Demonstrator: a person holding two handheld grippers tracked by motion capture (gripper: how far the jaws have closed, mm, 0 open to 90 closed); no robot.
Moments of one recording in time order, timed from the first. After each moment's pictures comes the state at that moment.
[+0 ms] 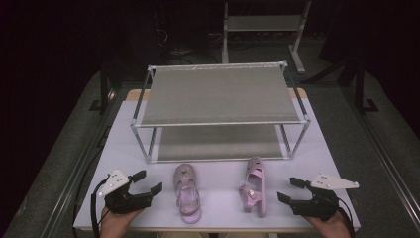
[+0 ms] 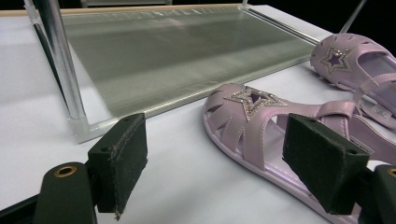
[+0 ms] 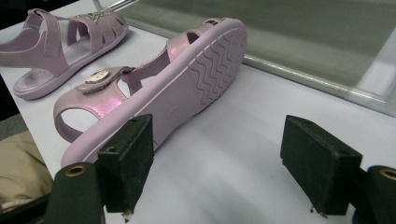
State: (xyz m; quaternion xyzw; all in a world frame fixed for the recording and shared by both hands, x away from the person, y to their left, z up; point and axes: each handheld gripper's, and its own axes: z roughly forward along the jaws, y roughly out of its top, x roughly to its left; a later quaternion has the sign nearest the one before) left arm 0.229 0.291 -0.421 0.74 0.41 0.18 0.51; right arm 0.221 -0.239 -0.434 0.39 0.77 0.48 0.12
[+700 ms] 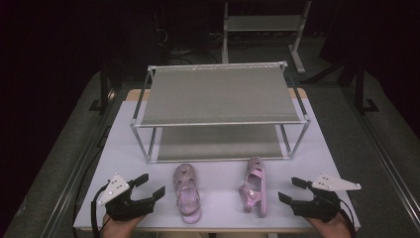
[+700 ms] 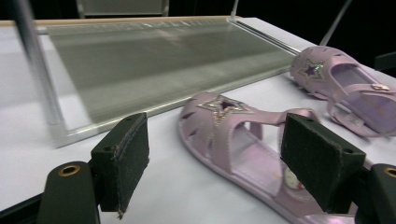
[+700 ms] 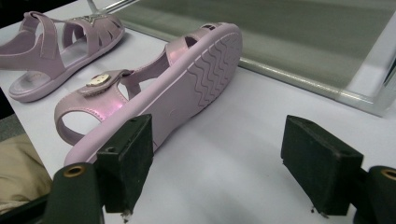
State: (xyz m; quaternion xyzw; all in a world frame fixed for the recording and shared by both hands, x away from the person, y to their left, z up) left arm 0.209 0.277 -0.413 0.73 0.40 0.19 0.53; right arm 0.217 -0.239 -0.429 0.40 0.77 0.48 0.14
